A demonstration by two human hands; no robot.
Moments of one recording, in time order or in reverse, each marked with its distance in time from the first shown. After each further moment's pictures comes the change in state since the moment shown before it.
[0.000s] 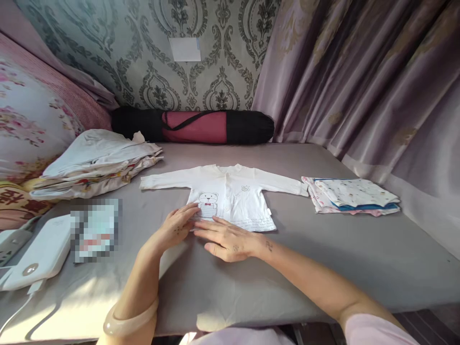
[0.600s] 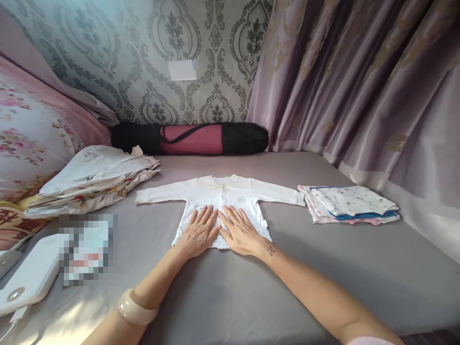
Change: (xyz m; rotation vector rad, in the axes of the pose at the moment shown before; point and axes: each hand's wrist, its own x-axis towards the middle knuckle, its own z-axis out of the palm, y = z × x) left_hand 0.054 0.049 0.047 0.345 0.065 0.094; right_hand -0.018 0.050 0.005 -0.275 0.171 0.487
